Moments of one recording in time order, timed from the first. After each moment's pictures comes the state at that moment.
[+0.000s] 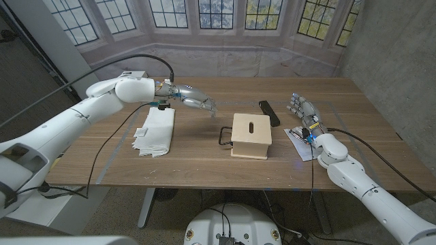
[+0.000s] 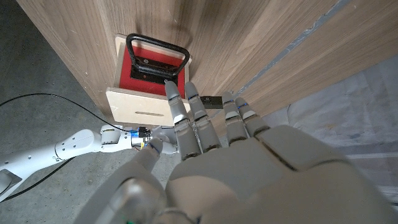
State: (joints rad) left arm 0.44 0.89 0.62 -1.53 0.29 -0.69 -0.59; left_hand 0.06 0.14 0.66 0.15 0.17 0.80 -0.09 0.26 0.19 0.69 -0.11 0.32 0.19 0.34 0.13 0.20 0.16 0.17 0.11 0.20 0.18; right arm -1.02 -0.59 -0.31 -1.47 0.59 0.28 -0.16; right_hand 0.36 0.18 0.42 -0.06 0.17 0.26 -0.03 0.19 0.18 0.28 0.00 0.20 0.19 0.21 -0.04 0.23 0.22 0.48 -0.03 0.19 0.17
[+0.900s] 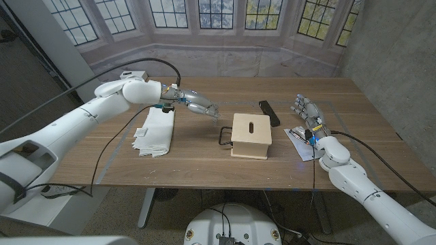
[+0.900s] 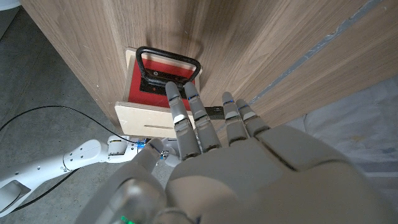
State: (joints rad) left arm 0.41 0.85 0.67 -1.49 0.32 -0.72 -0.63; left_hand 0.05 0.14 0.67 0.15 0.17 0.80 -0.11 0.24 0.19 0.67 -0.11 0.29 0.19 0.33 0.13 0.18 0.16 0.14 0.09 0.19 0.18; right arm -1.06 -0.58 -0.28 -1.48 0.59 0.31 -0.19; right_hand 0.36 0.18 0.42 -0.06 0.17 0.27 -0.03 0.19 0.18 0.28 0.00 0.20 0.19 0.21 -0.04 0.23 0.22 0.48 -0.03 0.19 0.17
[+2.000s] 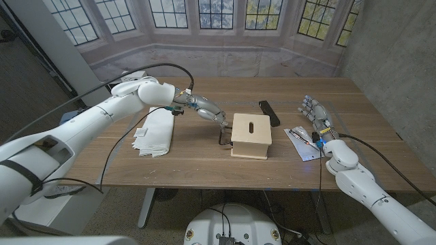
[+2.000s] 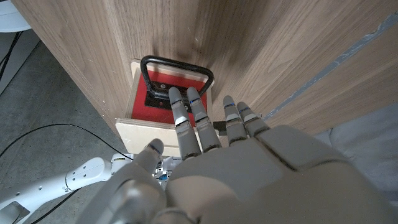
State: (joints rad) left arm 0.34 0.77 0.76 -1.45 0.37 -0.70 -0.70; left_hand 0.03 0.14 0.68 0.16 0.17 0.73 -0.11 0.19 0.19 0.62 -0.11 0.24 0.19 0.29 0.14 0.18 0.17 0.10 0.09 0.19 0.18; right arm -1.10 -0.60 -0.24 -1.48 0.61 0.35 -0.18; right_hand 0.36 0.18 0.42 -0.06 0.17 0.27 -0.03 0.19 0.18 0.28 0.00 0.20 0.19 0.21 -0.04 0.23 0.23 0.49 -0.03 0.19 0.17
